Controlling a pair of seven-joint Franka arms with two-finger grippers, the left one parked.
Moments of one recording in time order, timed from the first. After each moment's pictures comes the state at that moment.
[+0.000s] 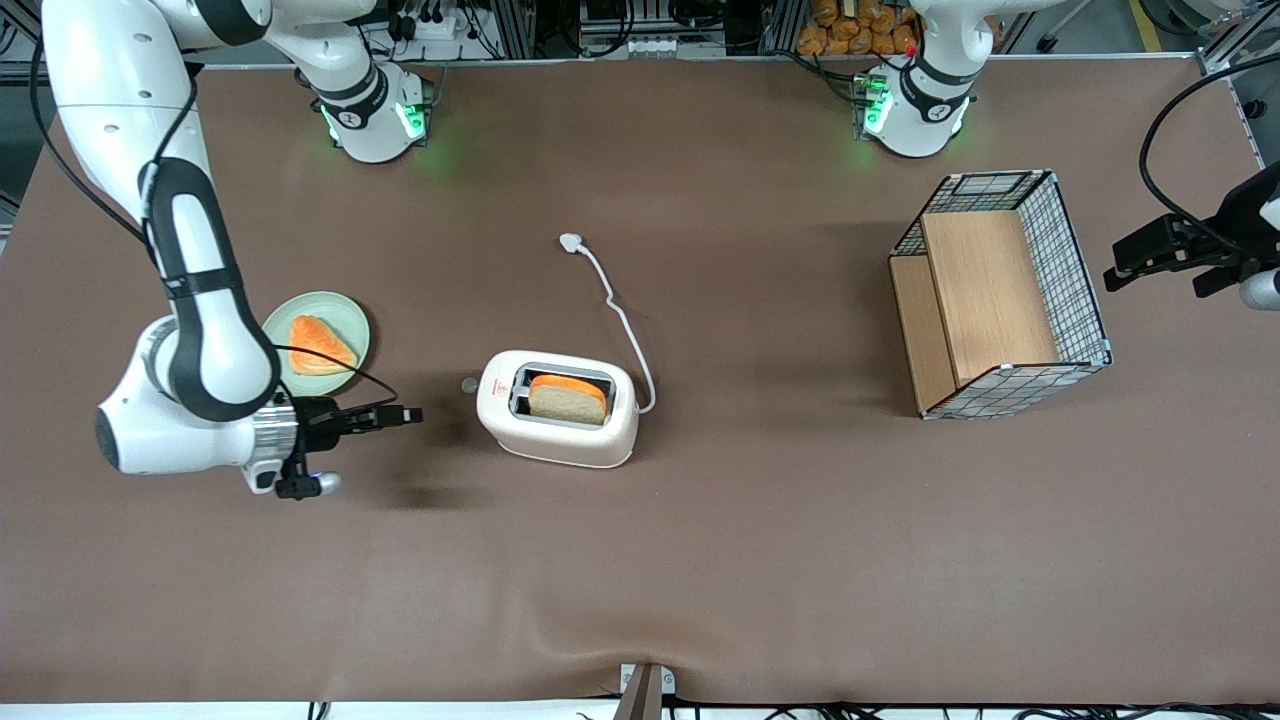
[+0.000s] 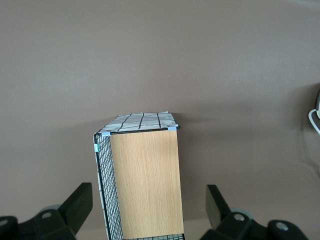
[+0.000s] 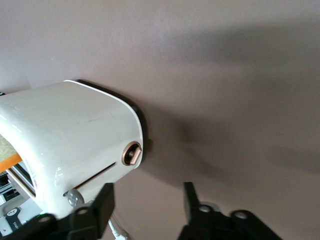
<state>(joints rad) 0.08 0.63 -0.08 -1.56 0.69 1.81 -0.33</state>
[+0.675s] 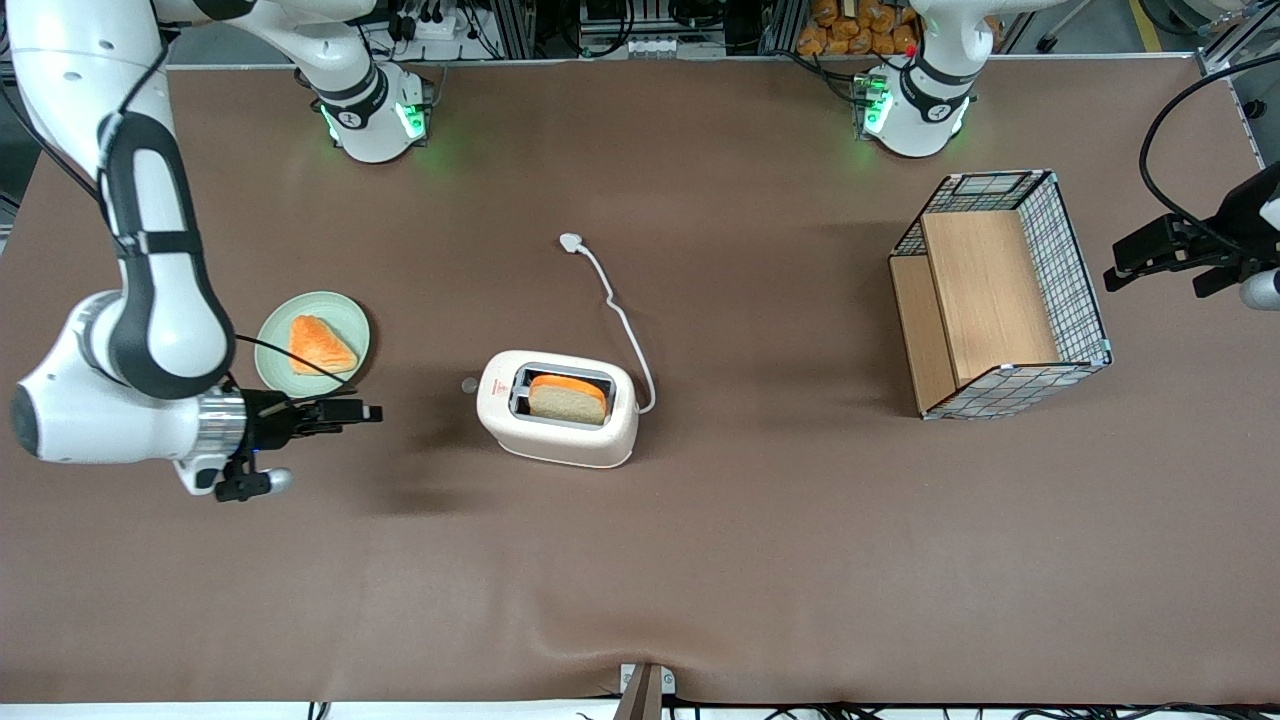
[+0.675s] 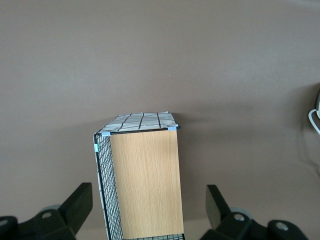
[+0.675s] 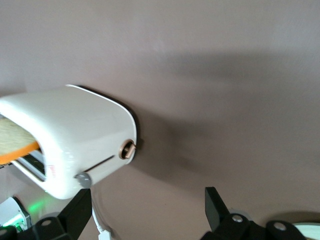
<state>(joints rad) 0.08 0.53 -0.11 -1.52 0.61 1.79 -0.33</state>
